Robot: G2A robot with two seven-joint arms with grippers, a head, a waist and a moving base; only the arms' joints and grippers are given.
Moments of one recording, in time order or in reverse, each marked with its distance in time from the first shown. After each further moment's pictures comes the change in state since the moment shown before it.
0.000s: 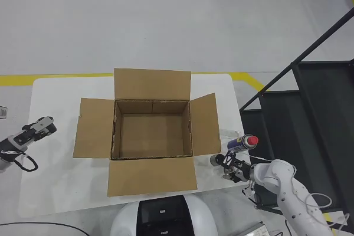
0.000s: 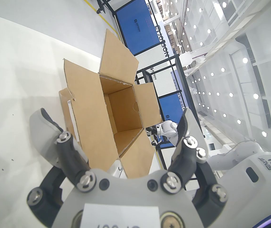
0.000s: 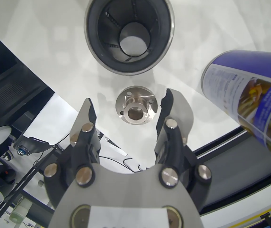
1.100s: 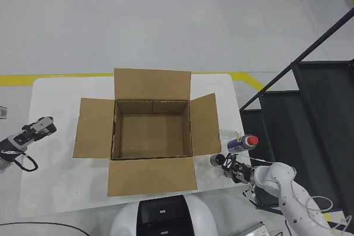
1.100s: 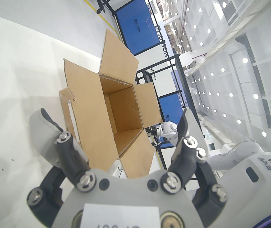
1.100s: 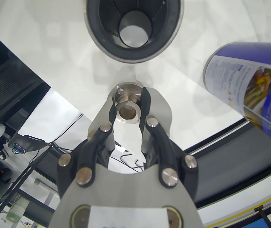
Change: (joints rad) left arm 0.000 0.000 0.000 0.000 0.000 0.000 0.000; right arm -0.059 0.024 0.000 -0.065 -0.032 0.040 -0.024
